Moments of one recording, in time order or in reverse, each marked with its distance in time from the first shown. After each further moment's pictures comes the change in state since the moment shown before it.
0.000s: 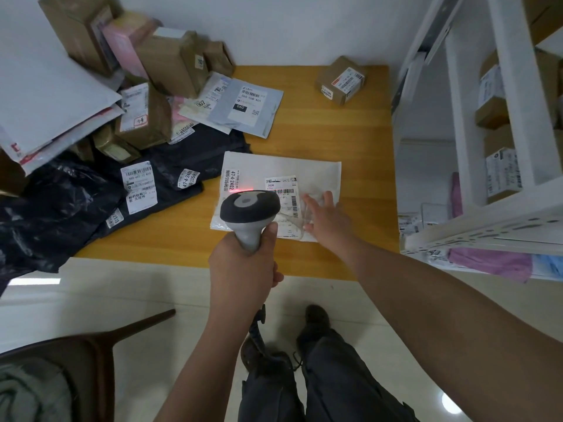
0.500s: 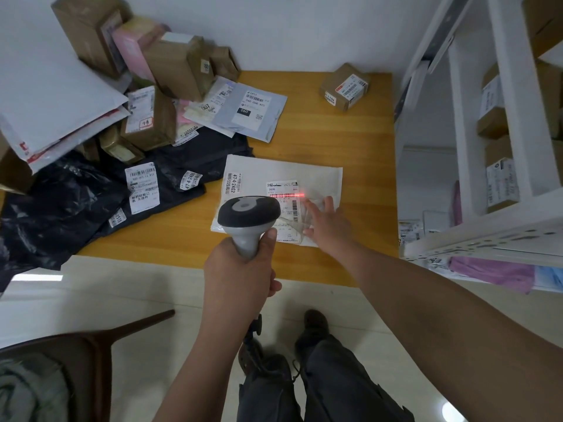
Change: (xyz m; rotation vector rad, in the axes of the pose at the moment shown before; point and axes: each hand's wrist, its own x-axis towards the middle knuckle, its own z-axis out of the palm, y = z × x) left_hand -0.009 0.007 -0.003 -0.008 0.006 -0.020; right_hand 0.000 0.003 -0.001 -0.010 -0.001 -0.032
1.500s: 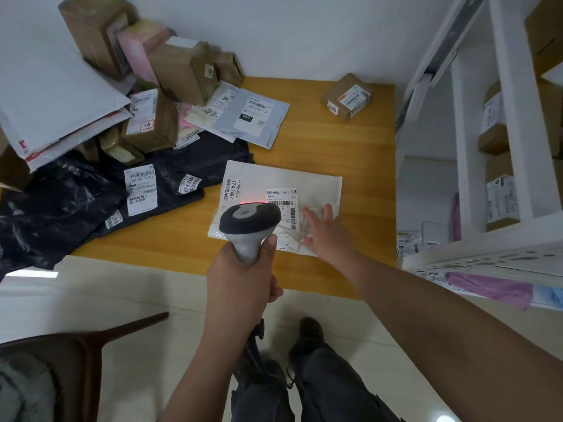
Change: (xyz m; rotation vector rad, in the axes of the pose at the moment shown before) left_hand 0.007 -0.002 0.011 -0.061 0.004 -0.008; right_hand 0.003 0.004 -0.005 -0.003 -0.048 -0.023
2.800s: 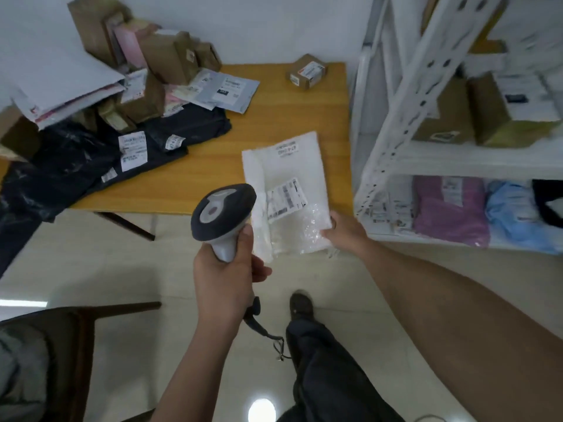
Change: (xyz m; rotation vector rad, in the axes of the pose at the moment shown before) left_hand -0.164 -0.127 0.010 -0.213 0.107 0.222; right_hand -0.193 0.082 0.033 0.413 -0.030 0.186
